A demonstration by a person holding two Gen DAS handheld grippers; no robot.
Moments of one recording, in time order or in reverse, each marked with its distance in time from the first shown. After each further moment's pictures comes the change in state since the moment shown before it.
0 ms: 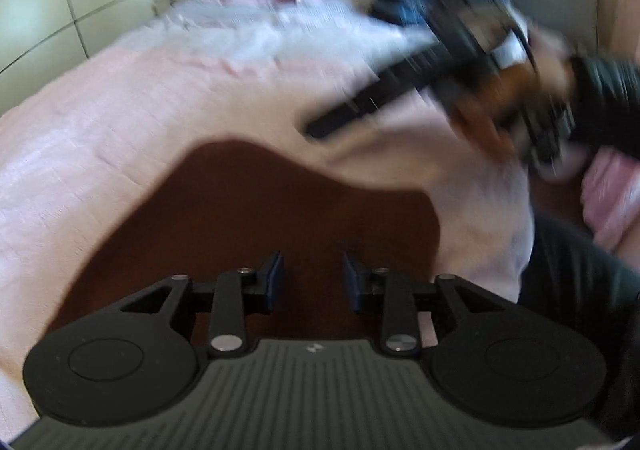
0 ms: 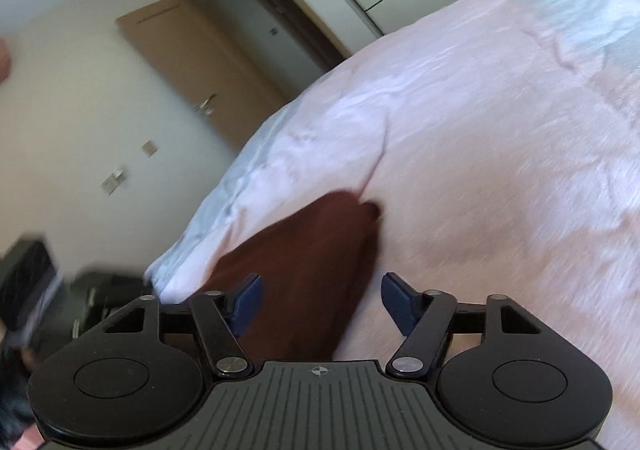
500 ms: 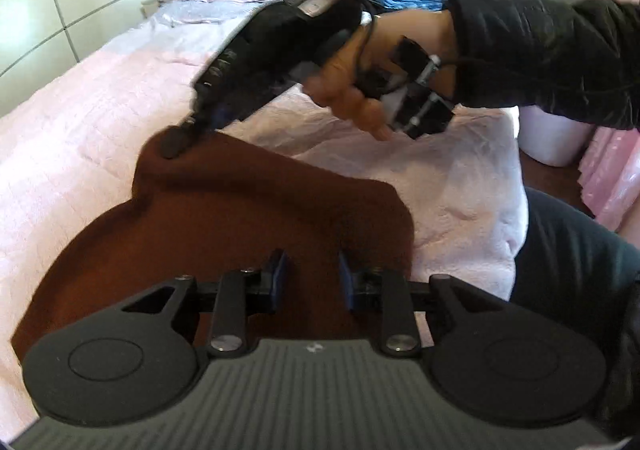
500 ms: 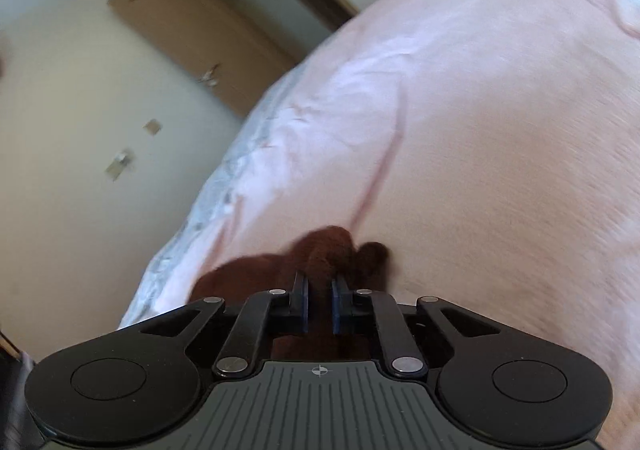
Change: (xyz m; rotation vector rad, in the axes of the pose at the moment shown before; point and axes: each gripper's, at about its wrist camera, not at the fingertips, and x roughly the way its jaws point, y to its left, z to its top) left arm 0.000 -0.034 -0.014 0.001 -0.035 0.000; right arm 0.090 -0.014 0.054 -0.007 0.115 0.072
